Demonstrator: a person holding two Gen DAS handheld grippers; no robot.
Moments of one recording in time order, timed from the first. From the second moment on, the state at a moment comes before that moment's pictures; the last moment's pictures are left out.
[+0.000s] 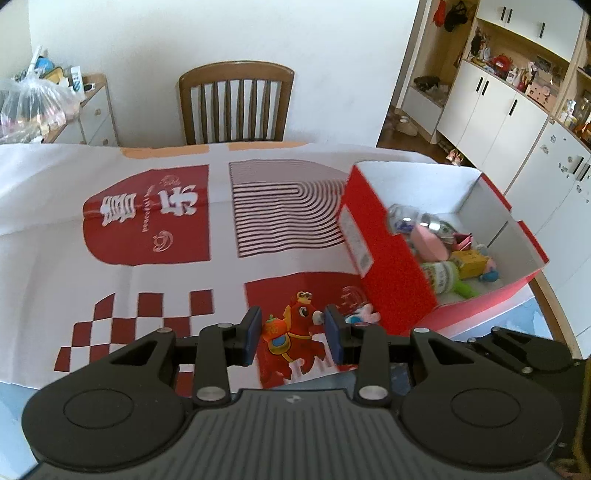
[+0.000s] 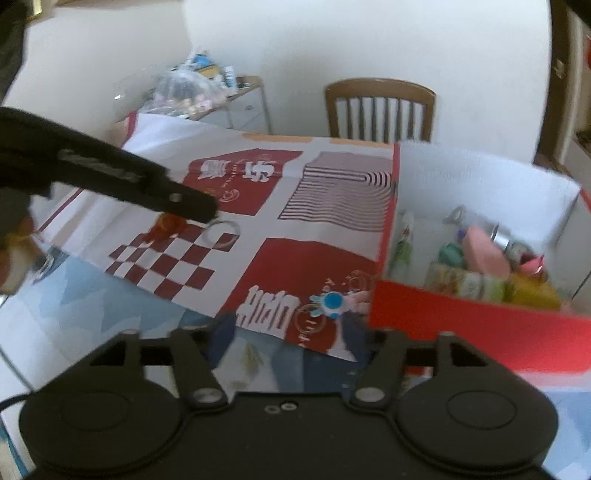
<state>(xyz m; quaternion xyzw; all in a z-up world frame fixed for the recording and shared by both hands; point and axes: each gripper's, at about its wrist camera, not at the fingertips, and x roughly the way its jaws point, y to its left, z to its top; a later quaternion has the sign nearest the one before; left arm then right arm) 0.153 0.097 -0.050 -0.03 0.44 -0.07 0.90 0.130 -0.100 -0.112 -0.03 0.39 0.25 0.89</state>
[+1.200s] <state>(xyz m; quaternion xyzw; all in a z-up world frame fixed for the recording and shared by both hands) 0.179 0.194 -0.092 -0.08 0.45 -0.11 0.88 0.202 -0.044 -0.182 0.10 0.44 -0.14 0.88</state>
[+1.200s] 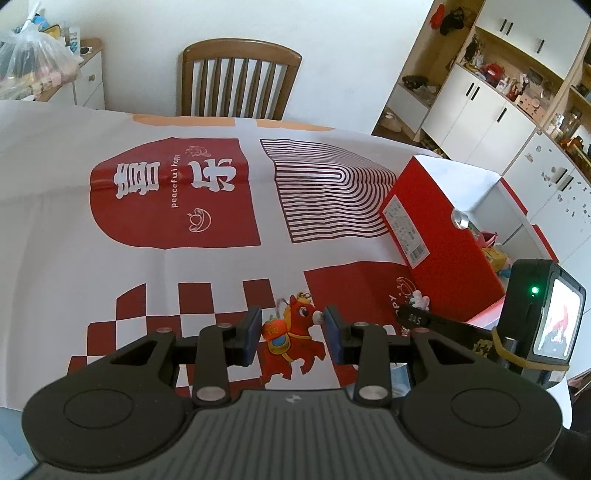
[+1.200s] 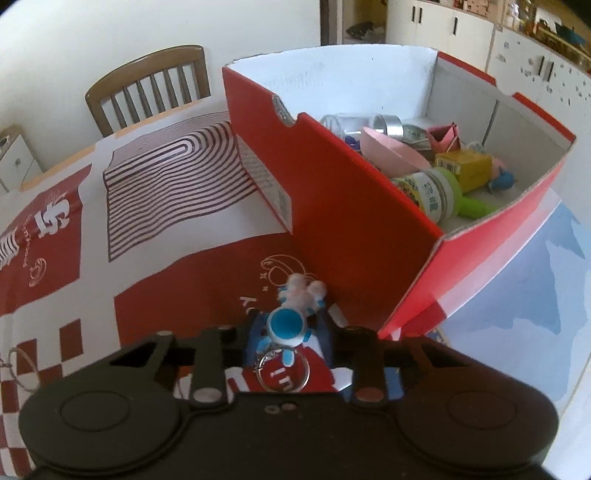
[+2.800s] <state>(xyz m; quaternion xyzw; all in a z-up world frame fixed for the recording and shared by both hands) 0.196 -0.011 -0.014 -0.03 0.39 -0.13 0.91 0.183 -0.235 -0.043 0.05 0.37 0.10 0.92</state>
